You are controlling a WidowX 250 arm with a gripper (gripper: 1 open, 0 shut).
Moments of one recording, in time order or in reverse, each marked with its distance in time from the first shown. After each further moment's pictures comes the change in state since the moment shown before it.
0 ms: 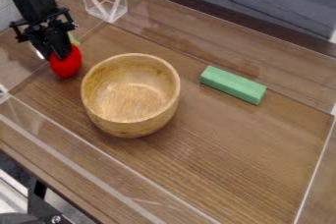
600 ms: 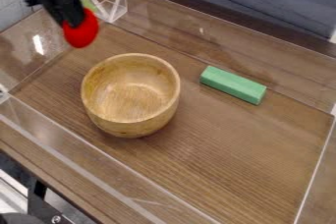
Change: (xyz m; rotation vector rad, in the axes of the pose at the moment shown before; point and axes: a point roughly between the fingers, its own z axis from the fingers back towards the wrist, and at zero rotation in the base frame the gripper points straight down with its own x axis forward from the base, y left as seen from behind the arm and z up) arm -0.014 -0.096 0.035 -0.013 -0.016 -0.207
